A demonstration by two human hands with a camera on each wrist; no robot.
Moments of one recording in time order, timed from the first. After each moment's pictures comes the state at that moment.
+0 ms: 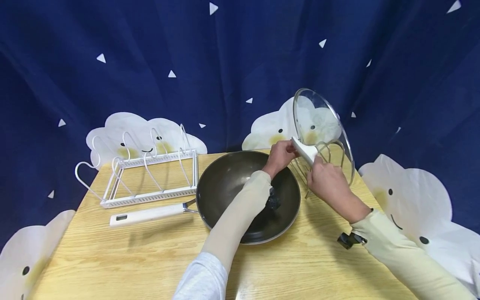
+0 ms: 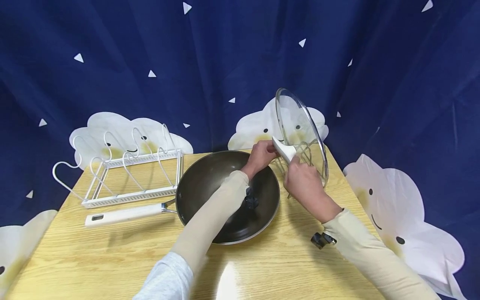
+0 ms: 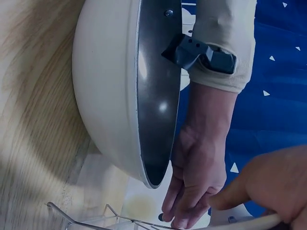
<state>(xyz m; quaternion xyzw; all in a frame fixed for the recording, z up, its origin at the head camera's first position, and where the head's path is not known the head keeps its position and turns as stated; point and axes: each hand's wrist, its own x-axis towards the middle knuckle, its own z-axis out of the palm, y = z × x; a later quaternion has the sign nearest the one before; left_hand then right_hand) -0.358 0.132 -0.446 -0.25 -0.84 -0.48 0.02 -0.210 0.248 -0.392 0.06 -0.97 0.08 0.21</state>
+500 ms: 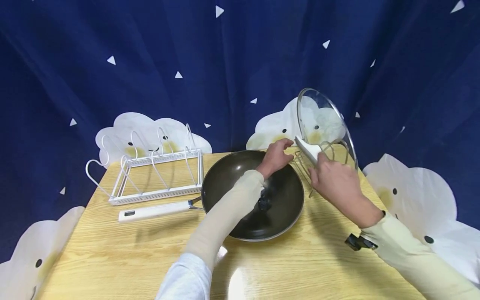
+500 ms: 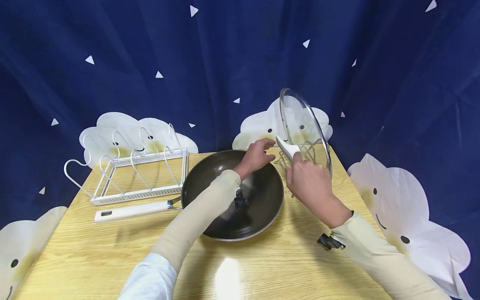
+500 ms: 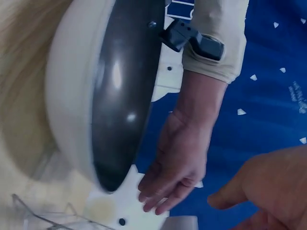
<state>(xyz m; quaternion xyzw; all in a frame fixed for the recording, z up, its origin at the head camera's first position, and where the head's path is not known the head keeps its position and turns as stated) -0.340 0.097 -0.418 -0.27 -0.88 -0.38 0.01 -0.188 0.238 -0.368 0.09 -0.95 0.04 0.30</state>
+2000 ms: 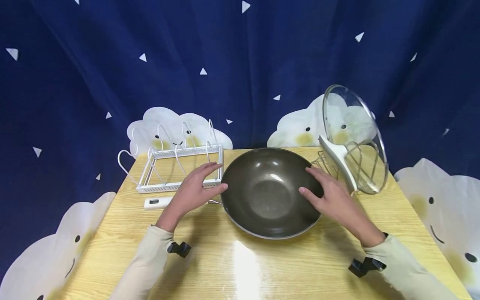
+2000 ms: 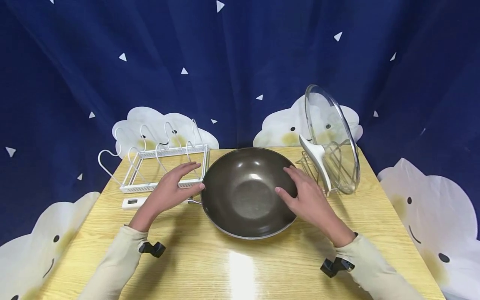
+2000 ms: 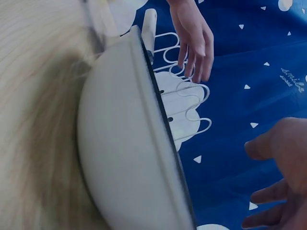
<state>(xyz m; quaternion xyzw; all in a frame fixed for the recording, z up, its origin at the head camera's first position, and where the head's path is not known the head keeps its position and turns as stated) -0.218 -0.179 -0.401 -0.20 -0.94 -0.29 0.06 -0.188 0.212 -0.416 0.16 -0.94 0.28 0.11</state>
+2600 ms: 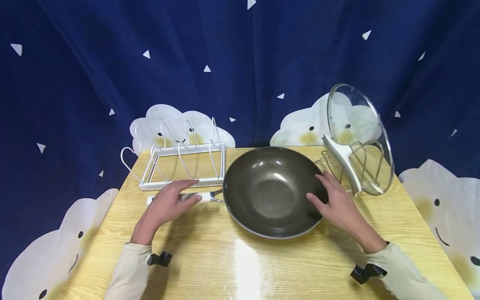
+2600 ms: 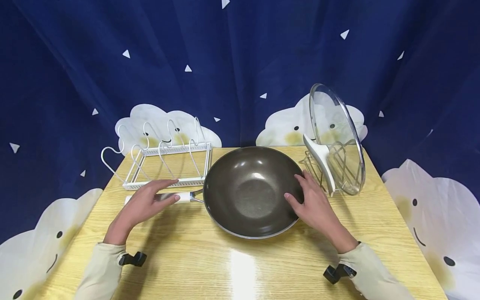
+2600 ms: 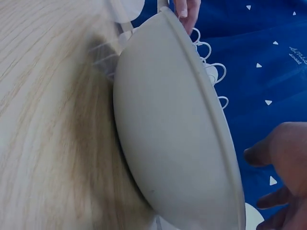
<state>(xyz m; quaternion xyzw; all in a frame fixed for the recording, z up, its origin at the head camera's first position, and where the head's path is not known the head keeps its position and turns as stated) -0.194 -0.252 -0.424 -0.20 -0.95 -0.23 0.07 -0.191 0.225 -0.451 0.13 -0.94 0.30 0.08</state>
